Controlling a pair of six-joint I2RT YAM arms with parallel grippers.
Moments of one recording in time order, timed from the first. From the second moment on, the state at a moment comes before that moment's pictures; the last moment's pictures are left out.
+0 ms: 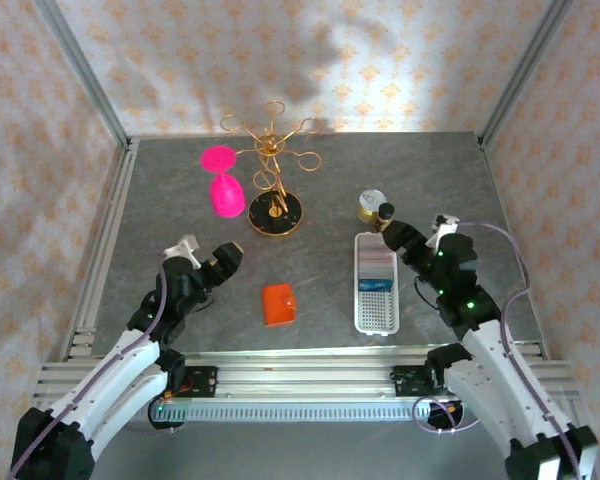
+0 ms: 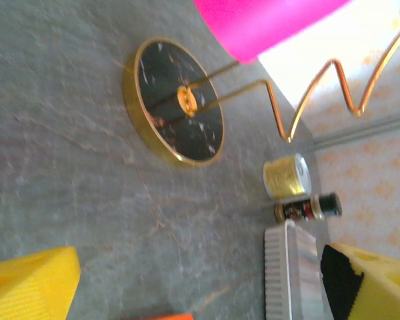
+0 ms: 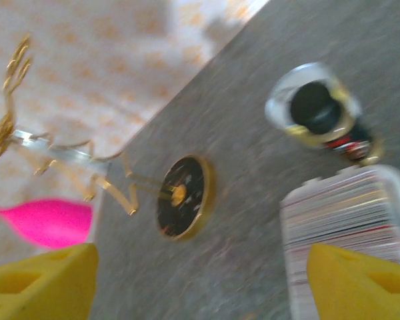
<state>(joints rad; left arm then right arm) -0.35 0.66 0.27 -0.01 0.06 -1.00 0.32 0.66 0.54 -0.21 -0.16 0.88</state>
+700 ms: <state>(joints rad) -0.48 0.72 0.30 -0.19 0.00 -1.02 1.09 1.39 0.75 -0.10 0.17 0.97</state>
